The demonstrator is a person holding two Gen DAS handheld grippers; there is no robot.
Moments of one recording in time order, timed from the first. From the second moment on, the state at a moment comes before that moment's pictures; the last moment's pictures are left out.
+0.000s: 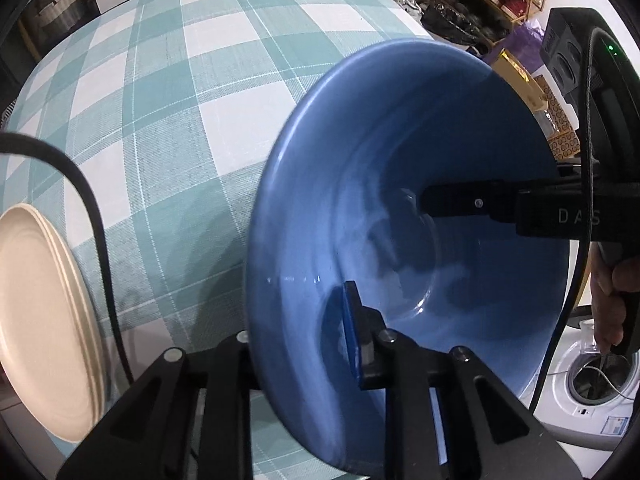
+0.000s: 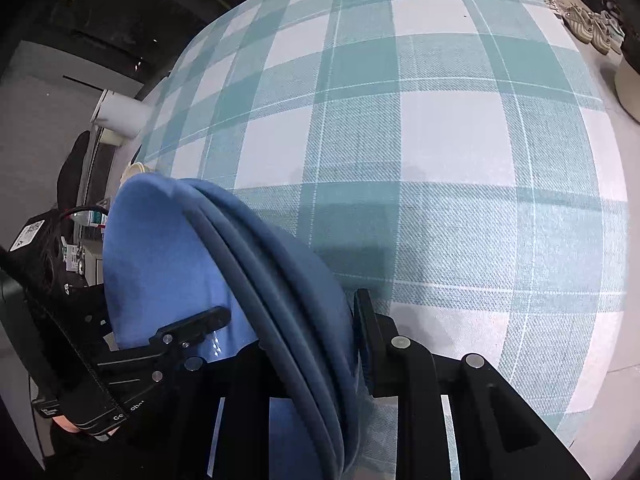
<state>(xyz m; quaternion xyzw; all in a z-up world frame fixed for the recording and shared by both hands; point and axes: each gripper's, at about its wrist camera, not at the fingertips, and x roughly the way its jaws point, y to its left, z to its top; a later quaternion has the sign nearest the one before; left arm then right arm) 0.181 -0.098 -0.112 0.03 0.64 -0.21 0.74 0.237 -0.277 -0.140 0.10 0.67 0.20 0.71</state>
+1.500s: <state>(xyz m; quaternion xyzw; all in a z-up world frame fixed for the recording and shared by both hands) 0.188 -0.059 -0.124 -0.06 0.64 -0.17 0.75 0.203 -0.268 -0.153 0.18 0.58 0.19 0.77</state>
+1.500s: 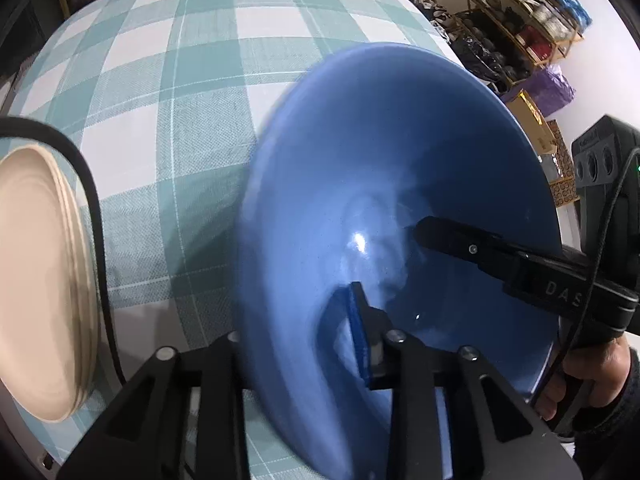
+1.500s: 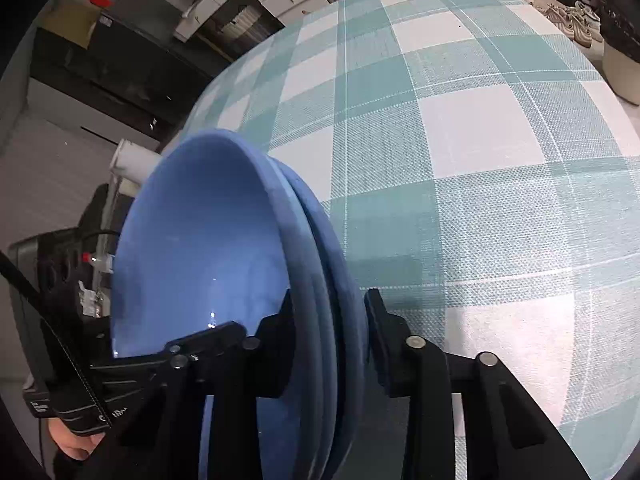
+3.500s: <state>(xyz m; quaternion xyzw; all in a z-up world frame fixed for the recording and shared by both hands) 0.148 0.209 -0.100 -0.22 0.64 -0.01 0.74 0.279 0.036 -0.124 0.10 0.66 0.32 0.67</state>
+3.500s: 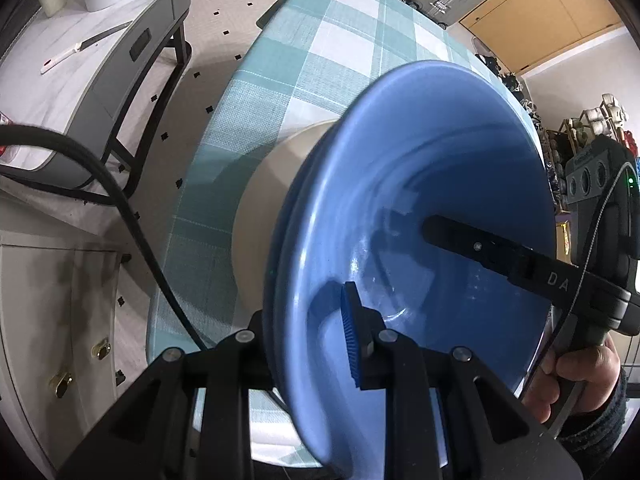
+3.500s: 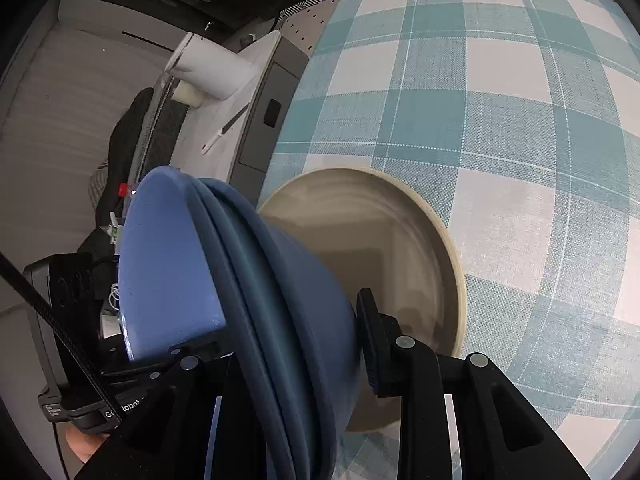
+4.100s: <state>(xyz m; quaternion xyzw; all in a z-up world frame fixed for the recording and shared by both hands) 0.155 0.209 -0.111 -0.22 0.63 0.00 0.74 0.281 0.039 -0.138 0.07 0.64 0.32 0.70</state>
